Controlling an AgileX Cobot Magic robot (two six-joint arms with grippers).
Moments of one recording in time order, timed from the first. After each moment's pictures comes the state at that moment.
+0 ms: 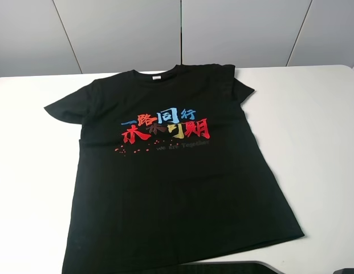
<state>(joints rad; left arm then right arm) -0.04 0.00 -0.51 -0.06 1.09 0.01 -0.01 0.00 -0.50 0.09 1.10 -0.18</state>
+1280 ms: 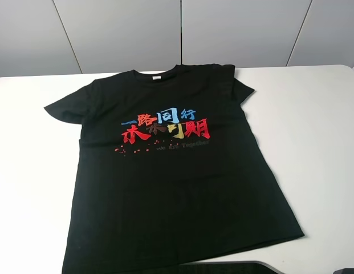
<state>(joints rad) -0.04 0.00 -0.51 -0.06 1.09 0.01 -0.01 0.00 -0.50 0.08 1.10 -0.18</state>
